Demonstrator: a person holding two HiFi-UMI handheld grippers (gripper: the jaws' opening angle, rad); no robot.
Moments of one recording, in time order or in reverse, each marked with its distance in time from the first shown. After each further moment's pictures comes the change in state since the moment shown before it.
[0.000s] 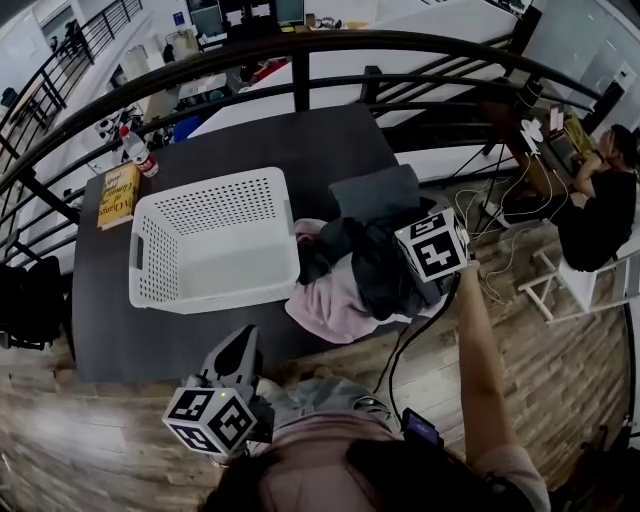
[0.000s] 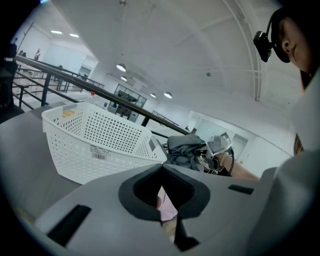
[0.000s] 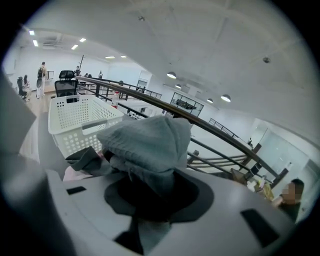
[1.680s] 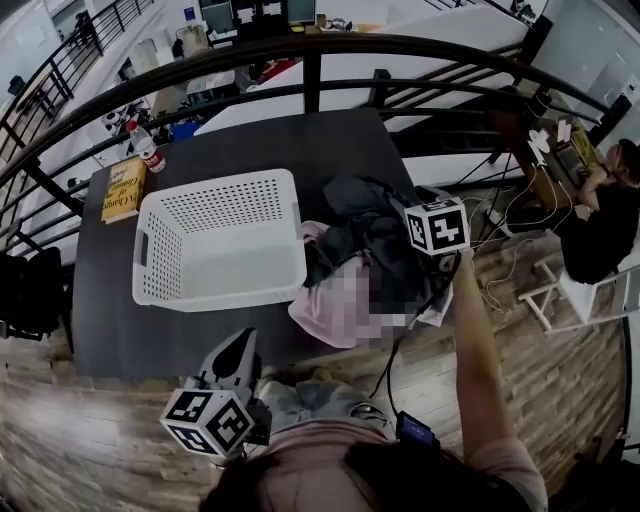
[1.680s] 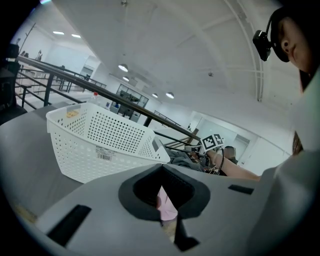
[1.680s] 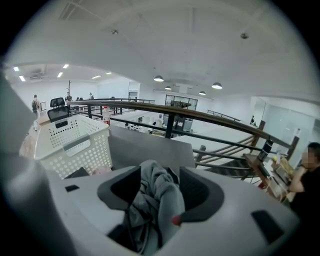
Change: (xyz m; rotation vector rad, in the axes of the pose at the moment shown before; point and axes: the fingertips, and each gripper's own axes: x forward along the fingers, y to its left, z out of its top) left arm -0.004 0.006 0.002 -0.011 -0.002 0.023; right arm 0.050 -0.021 0.006 0.242 -0.066 0.078
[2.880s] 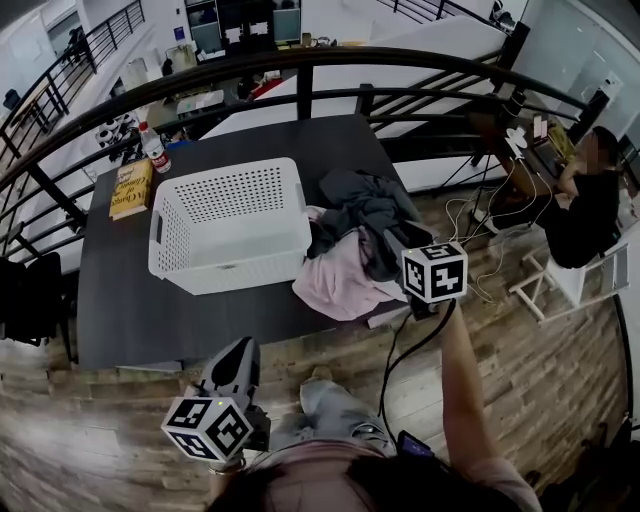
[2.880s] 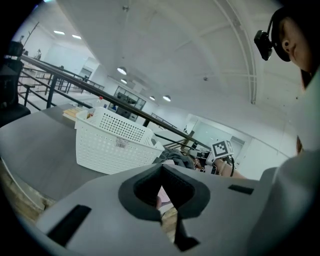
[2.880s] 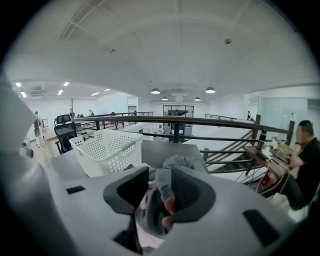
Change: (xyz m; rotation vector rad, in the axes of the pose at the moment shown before) left arm -0.094 -0.001 -0.031 0.004 -0.028 -0.038; right arm -0.127 0.096 -0.040 0.118 -0.128 0.031
